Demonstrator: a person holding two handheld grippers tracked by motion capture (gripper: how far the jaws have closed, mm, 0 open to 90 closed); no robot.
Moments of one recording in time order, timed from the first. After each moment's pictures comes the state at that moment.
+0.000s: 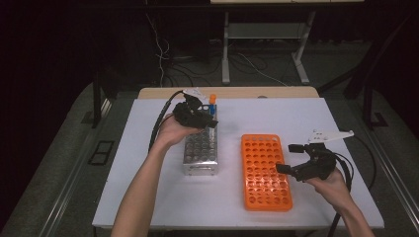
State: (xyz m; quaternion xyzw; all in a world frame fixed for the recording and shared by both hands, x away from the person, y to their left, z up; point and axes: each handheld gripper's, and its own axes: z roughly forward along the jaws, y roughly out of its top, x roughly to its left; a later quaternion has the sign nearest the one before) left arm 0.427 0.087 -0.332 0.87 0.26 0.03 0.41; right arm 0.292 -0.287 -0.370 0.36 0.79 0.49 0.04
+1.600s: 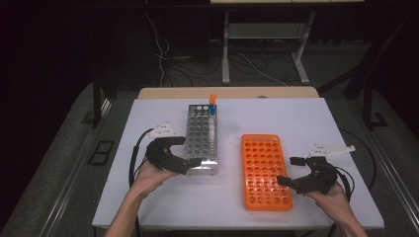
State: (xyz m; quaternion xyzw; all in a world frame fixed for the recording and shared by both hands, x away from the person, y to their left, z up) left arm 0.305 0.145 -0.355 0.81 0.31 0.05 0.50; right arm 0.266 -0.288 -0.392 0.38 0.79 0.49 0.03
